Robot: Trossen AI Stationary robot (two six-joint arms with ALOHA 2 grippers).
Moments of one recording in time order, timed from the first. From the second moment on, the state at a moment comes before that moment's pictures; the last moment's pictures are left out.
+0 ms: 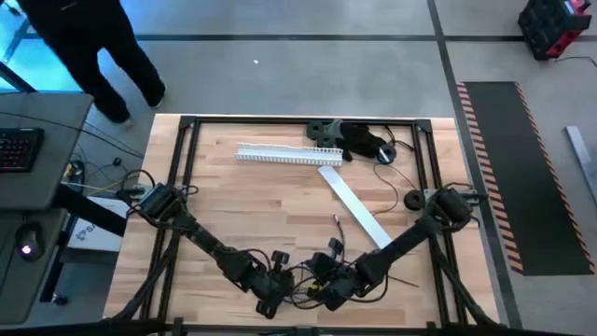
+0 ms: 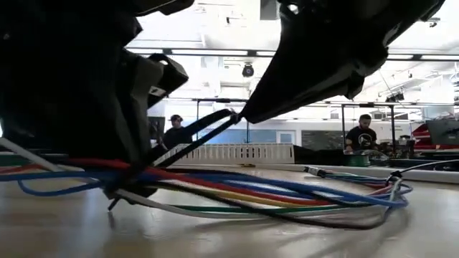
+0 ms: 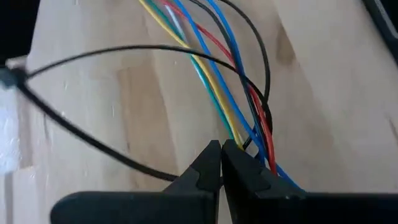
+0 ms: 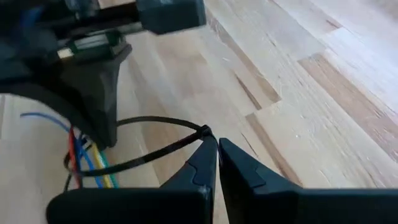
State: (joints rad) left arm -0.65 2.03 1.27 -0.29 -0.29 -0.28; right arm 0.63 2.05 1.33 -0.27 0.70 0.85
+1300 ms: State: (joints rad) left arm -0.63 2.00 1.27 -0.28 -0.22 -0.16; right arm 0.63 2.05 1.53 -0.51 0.48 0.76
